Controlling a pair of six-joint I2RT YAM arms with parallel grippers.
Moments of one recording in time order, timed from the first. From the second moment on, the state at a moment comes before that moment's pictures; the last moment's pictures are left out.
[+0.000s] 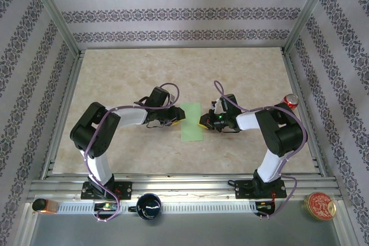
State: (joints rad) left arm -0.52 1.82 0.95 -0.05 0.50 -0.88; right arm 0.35 1.76 0.65 0.19 -0.70 0.85
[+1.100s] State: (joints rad) left arm -0.54 1.87 1.00 -0.15 0.48 -0.84; right arm 0.35 1.77 0.65 0.20 -0.71 0.86
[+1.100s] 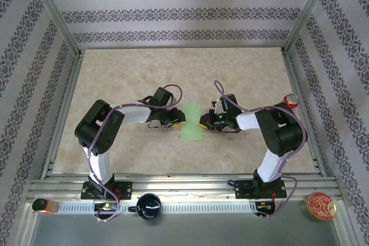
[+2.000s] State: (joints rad) left arm -0.53 1.84 0.89 0.07 0.49 -0.94; right arm 0.35 1.77 0.65 0.20 -0.71 0.86
